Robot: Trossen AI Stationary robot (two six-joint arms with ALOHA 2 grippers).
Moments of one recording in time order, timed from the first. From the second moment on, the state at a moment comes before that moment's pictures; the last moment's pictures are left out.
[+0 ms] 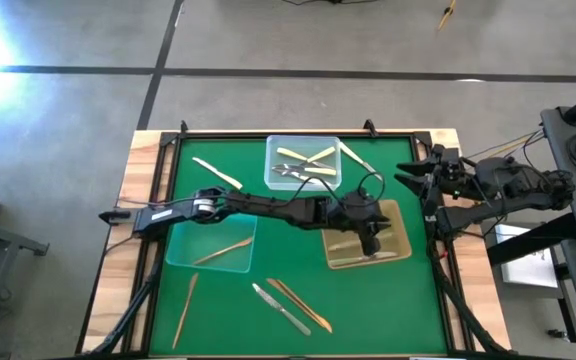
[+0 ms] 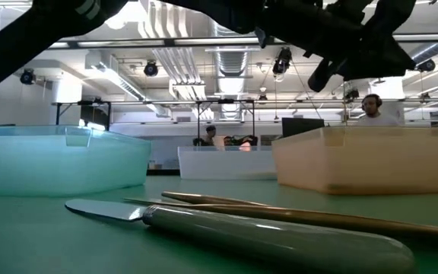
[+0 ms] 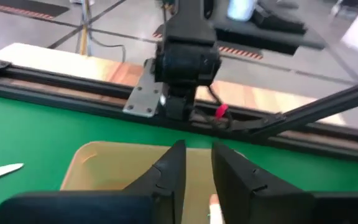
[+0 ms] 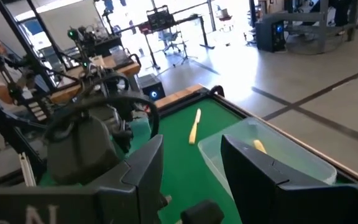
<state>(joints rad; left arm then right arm) -0.05 2.47 2.20 -0.05 -0.10 -0.20 0.16 0.51 0.85 -0.52 0.46 0.35</state>
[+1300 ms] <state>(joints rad) -0.59 2.07 2.13 -1.58 -0.14 -1.16 0.16 0.51 0.85 -0.80 0.45 0.47</state>
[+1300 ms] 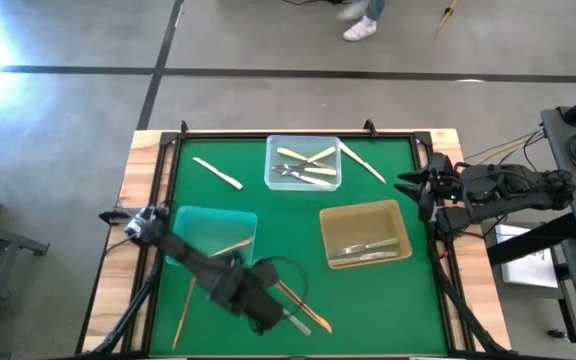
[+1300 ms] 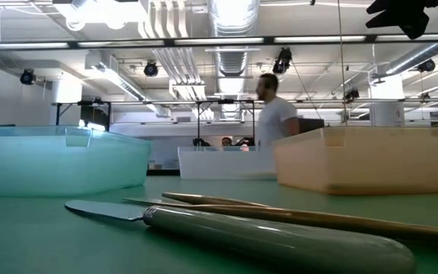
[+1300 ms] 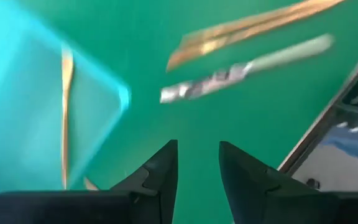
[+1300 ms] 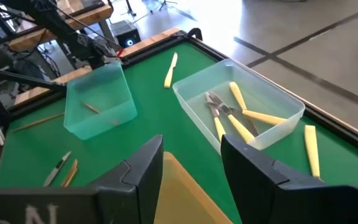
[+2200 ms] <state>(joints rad) -0.94 1.69 1.16 -0.95 -0.01 -1.91 0.16 0.66 0.85 -0.86 0.45 0.76</state>
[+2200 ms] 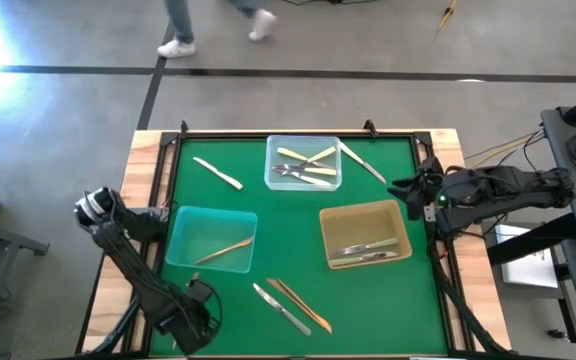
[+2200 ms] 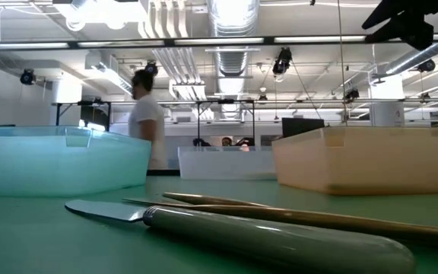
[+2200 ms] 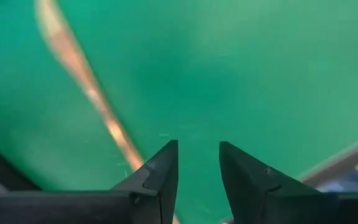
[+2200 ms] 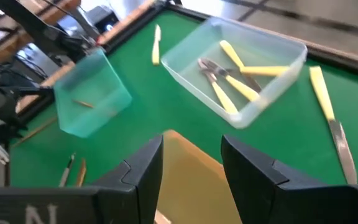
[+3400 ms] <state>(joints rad) -1.14 1.80 1.06 -0.75 0.08 -2.35 0.16 0.89 0.85 -0.92 0.45 0.81</state>
